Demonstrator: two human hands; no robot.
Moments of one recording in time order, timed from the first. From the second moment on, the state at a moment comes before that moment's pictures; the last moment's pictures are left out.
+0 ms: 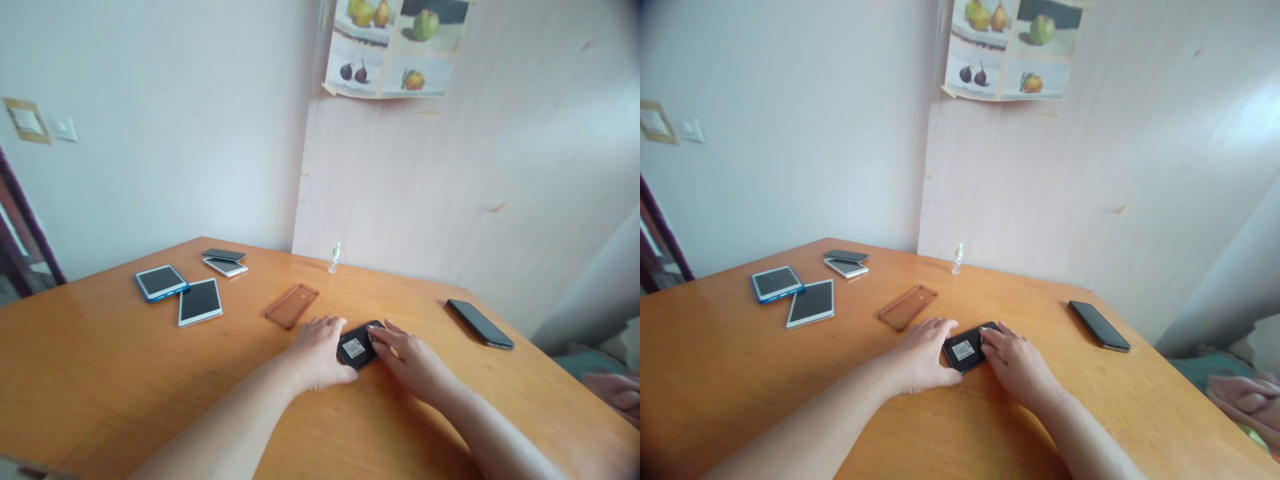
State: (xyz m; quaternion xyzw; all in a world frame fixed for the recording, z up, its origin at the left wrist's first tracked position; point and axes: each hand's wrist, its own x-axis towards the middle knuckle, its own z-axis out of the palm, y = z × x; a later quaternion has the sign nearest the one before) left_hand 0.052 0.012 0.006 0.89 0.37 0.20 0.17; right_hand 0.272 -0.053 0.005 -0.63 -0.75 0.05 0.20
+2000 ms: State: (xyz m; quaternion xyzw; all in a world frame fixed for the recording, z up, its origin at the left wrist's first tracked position) left_hand 0.054 0.012 0.004 0.87 0.38 0.21 0.23; right_hand 0.275 -0.051 0.001 -0.68 -0.73 0.02 0.05
